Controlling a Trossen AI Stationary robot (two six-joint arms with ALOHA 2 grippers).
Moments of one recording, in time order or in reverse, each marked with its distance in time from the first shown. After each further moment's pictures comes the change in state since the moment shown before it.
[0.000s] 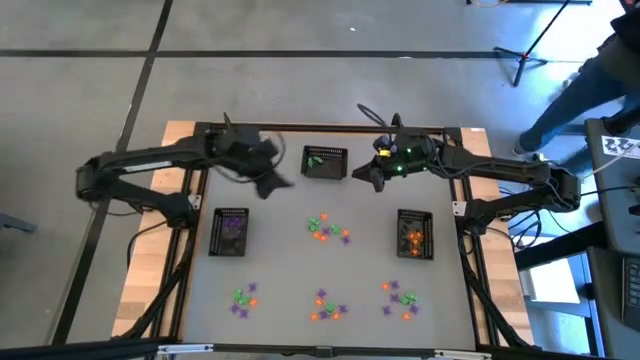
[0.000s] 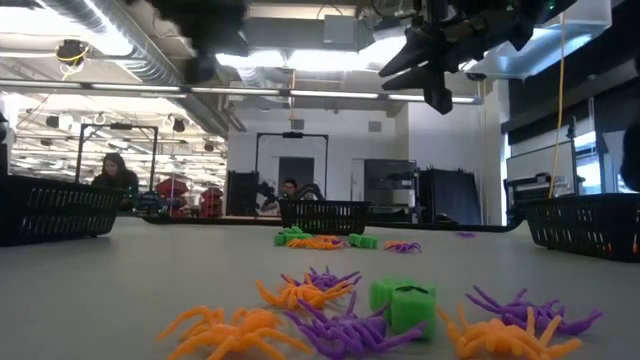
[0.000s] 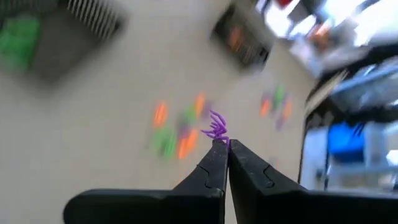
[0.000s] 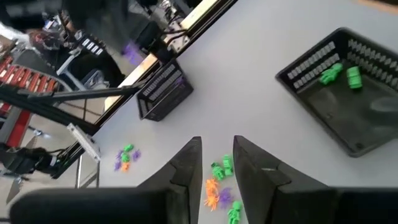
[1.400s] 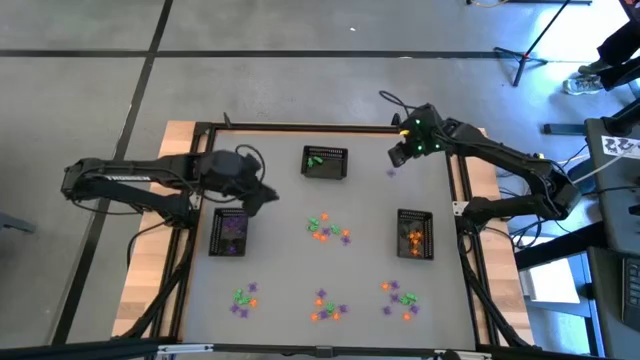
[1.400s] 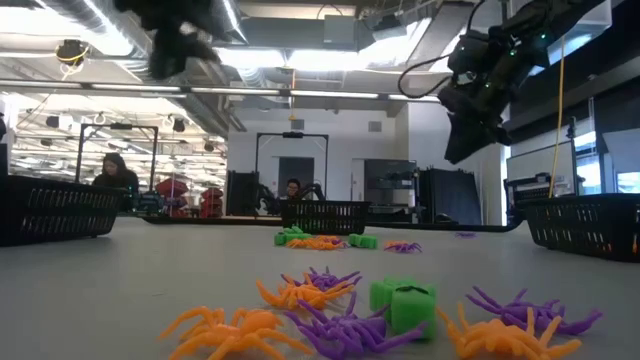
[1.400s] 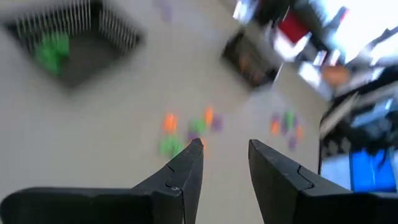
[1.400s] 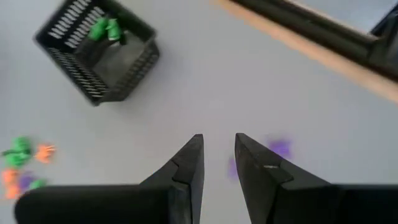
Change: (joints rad) left arm -0.201 -0.188 -0.185 0.176 -0.338 -0.127; right arm -0.415 0.010 0.000 -0.464 0.184 -0.350
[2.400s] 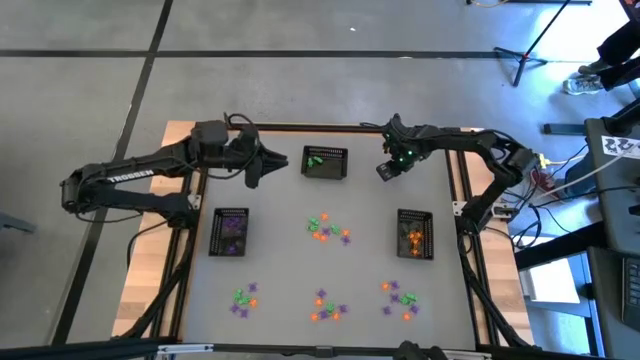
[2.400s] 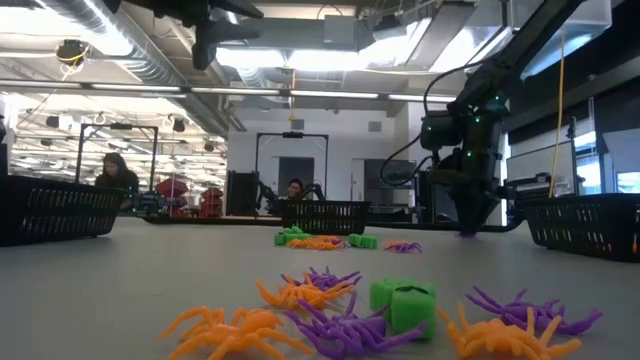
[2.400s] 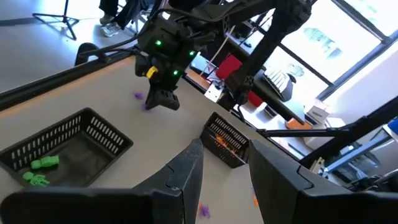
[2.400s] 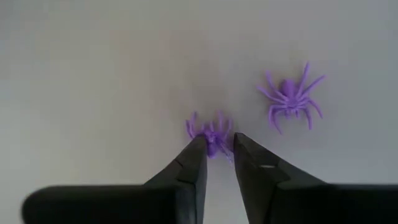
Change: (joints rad) left arm 0.261 0.015 0.000 0.312 0.209 0.146; right arm 0.002 0.442 0.002 -0.019 0.042 0.010
